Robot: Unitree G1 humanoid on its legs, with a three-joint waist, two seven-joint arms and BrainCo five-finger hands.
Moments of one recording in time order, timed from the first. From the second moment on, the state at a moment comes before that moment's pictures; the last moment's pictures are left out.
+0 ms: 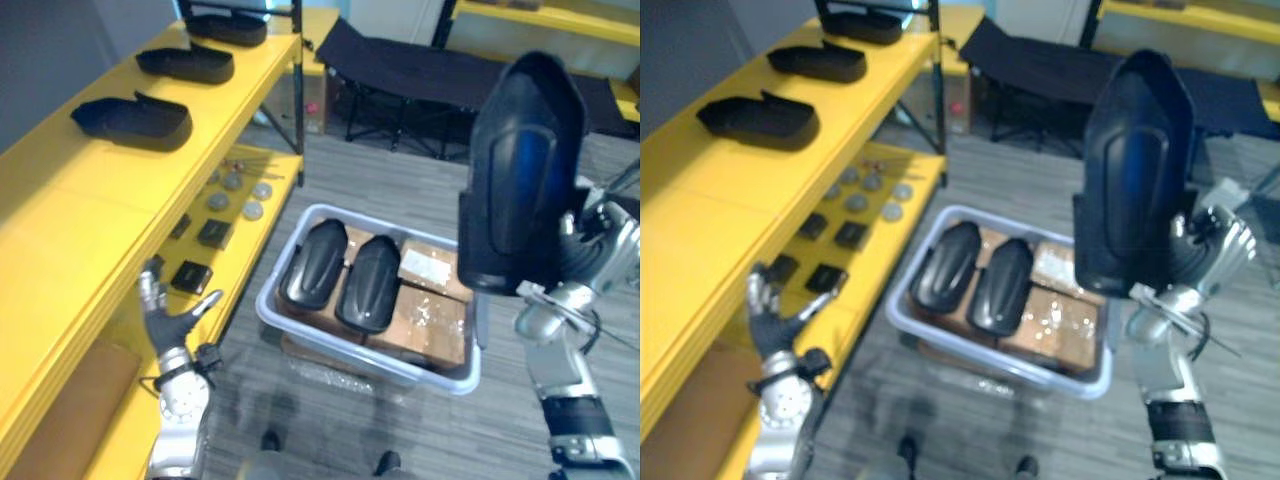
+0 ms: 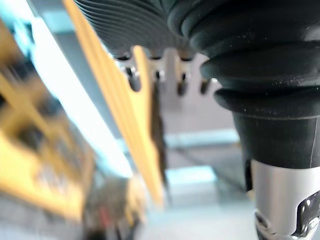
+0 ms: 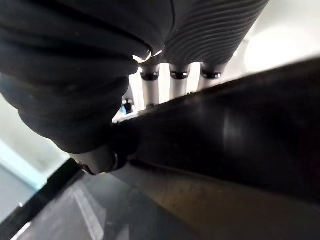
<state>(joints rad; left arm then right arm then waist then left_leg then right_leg) 0.09 0.19 -0.12 -0.13 -0.14 -0.27 0.24 -0.24 -0.50 -0.05 0.09 -0.51 -0.07 -0.93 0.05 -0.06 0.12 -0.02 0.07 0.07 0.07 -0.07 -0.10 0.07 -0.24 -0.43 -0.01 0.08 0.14</state>
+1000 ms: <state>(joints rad) -0.12 0.18 -0.38 -0.05 -0.51 0.06 -0.04 -0.29 -0.35 0.23 0.06 -0.61 -0.24 -0.78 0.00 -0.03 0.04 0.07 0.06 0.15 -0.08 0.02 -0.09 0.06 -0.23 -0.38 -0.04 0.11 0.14</state>
